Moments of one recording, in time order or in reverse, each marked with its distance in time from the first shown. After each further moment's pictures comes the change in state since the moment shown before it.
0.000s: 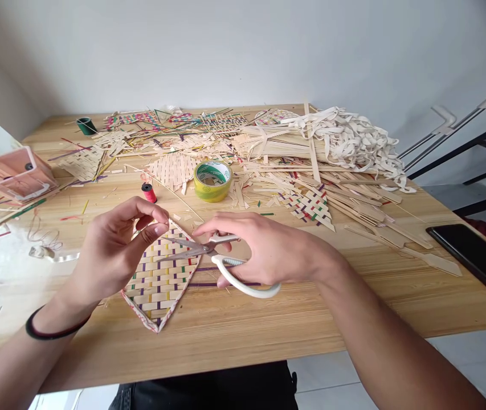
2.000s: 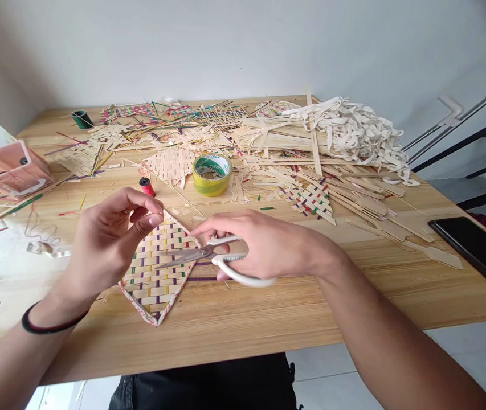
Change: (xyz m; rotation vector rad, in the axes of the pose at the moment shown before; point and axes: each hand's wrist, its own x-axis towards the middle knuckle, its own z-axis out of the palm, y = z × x) left_hand 0.003 -0.003 0.001 -0.041 0.058 0.047; right_hand -0.001 0.001 0.001 -0.064 -0.061 0.029
